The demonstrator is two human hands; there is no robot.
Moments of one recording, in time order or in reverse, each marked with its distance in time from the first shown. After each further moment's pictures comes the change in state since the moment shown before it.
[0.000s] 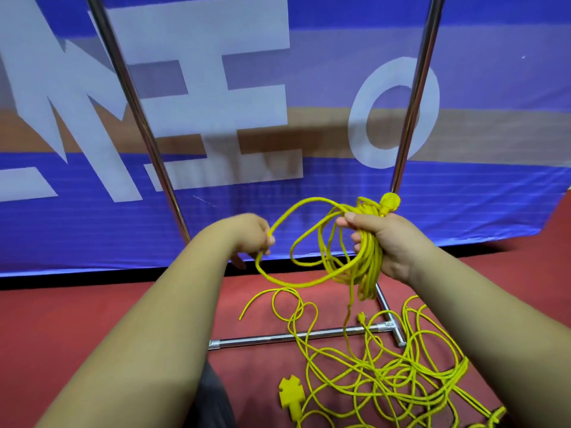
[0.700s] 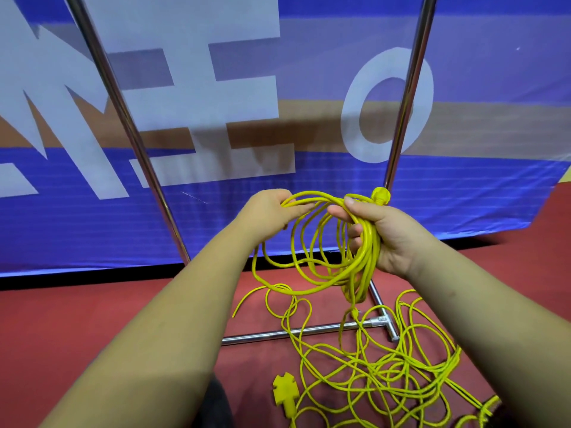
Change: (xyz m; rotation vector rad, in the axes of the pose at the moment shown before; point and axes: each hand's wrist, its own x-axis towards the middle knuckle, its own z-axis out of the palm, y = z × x) left_hand 0.022 0.039 0.025 -0.165 0.353 0.398; right_hand 0.003 -0.010 -0.002 0.256 -0.098 0.099
